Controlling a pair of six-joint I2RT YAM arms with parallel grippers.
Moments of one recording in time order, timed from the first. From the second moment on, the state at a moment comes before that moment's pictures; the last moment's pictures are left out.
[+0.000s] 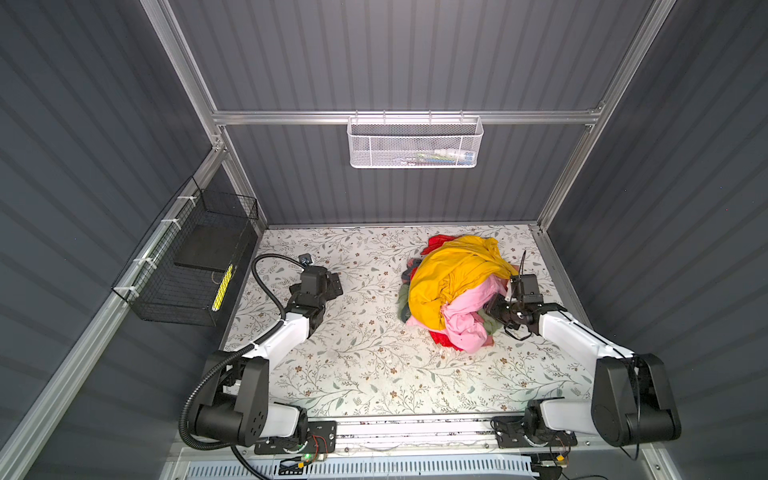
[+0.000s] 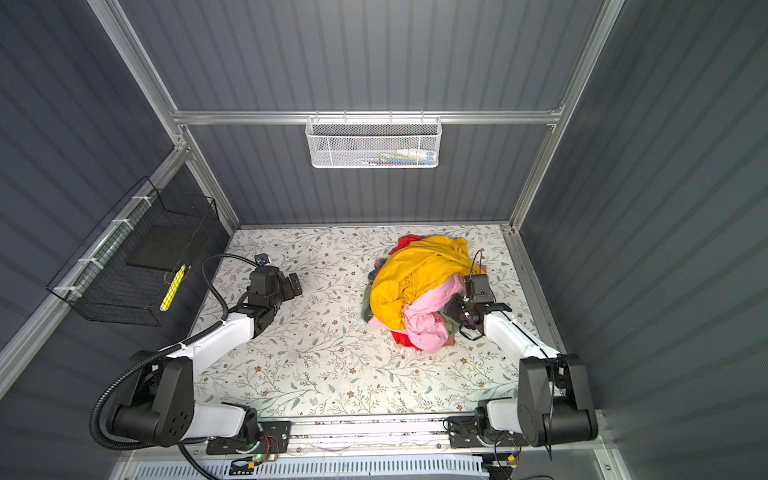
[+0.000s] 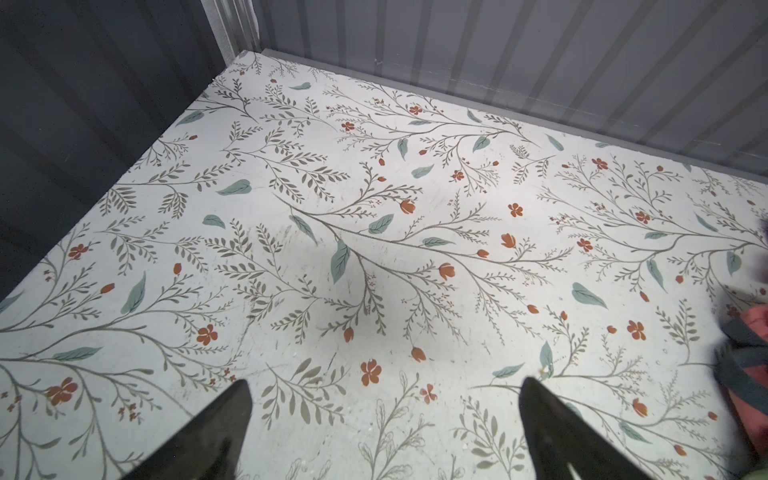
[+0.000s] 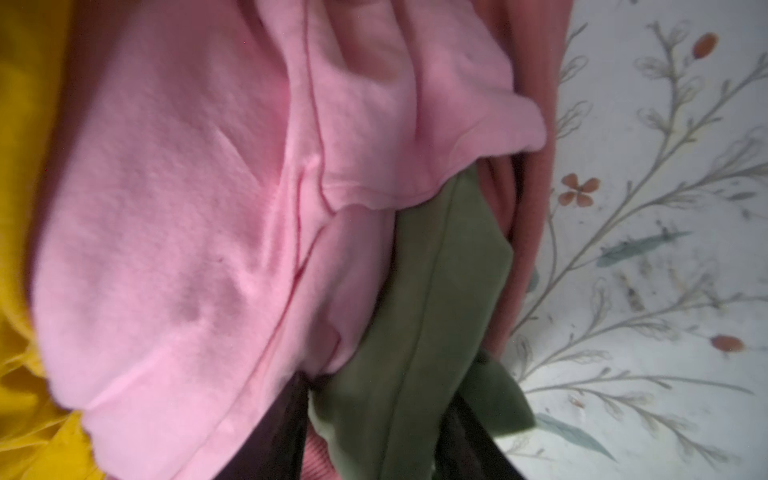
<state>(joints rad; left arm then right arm) -0.25 1.38 0.72 0.06 -0.34 -0.33 0.09 1.32 0.68 -0.32 -0.13 0.62</state>
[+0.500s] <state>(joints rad) -0.25 1.38 0.71 0.06 -0.34 -0.33 0.09 1.29 0.63 -0.32 -0.13 0.61</state>
